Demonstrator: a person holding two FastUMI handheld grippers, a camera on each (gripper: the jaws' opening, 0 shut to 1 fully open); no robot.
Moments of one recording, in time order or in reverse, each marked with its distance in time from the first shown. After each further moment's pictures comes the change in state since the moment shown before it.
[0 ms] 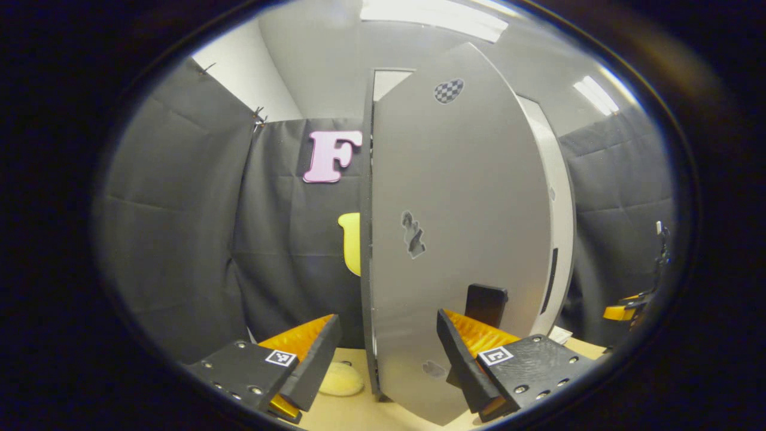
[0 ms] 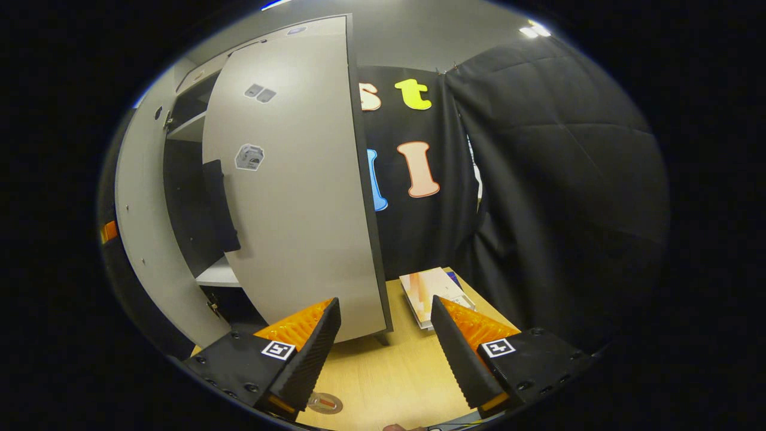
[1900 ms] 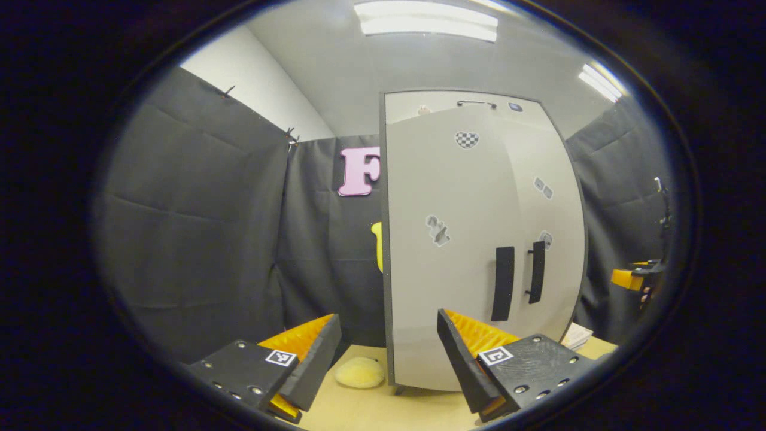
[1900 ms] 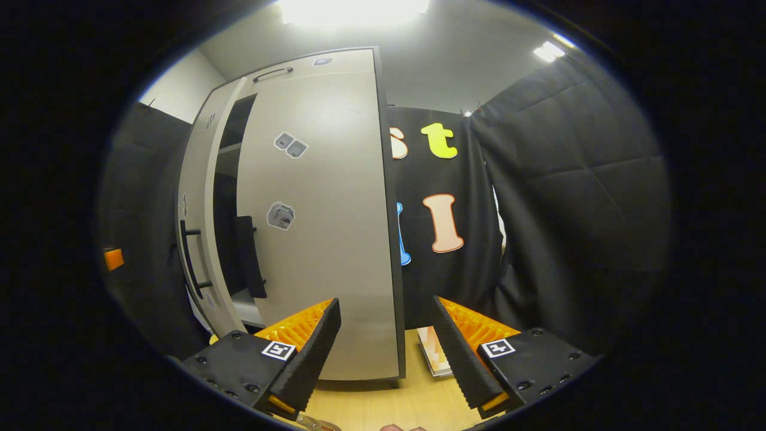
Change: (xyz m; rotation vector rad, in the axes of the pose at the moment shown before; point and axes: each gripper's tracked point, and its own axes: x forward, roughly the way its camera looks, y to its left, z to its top) left arm -0.075 -0.012 -0.009 0.049 -0.070 0.186; right arm 0.020 0.008 0.059 -0.069 -0.253 0.111
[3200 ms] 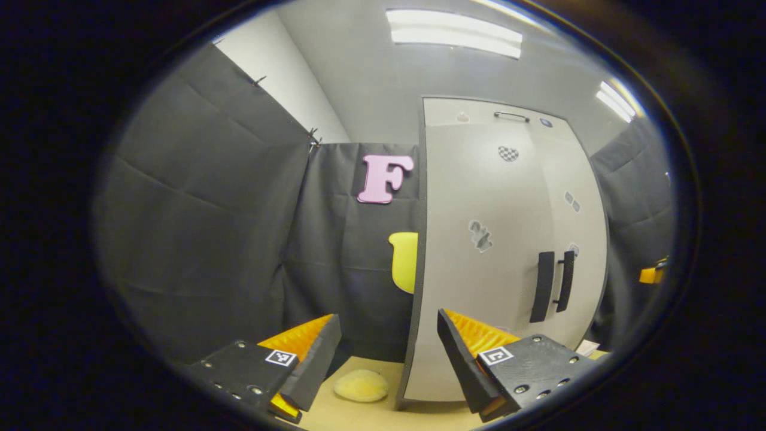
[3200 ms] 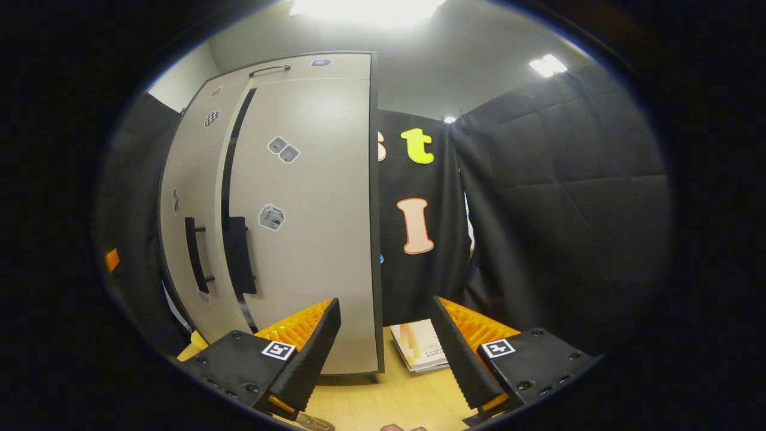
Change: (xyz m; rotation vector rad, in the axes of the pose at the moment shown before) left arm 0.050 0.072 -0.026 -0.113 -0.090 0.026; right arm -0.044 -0.005 0.009 -0.022 0.025 -0.175
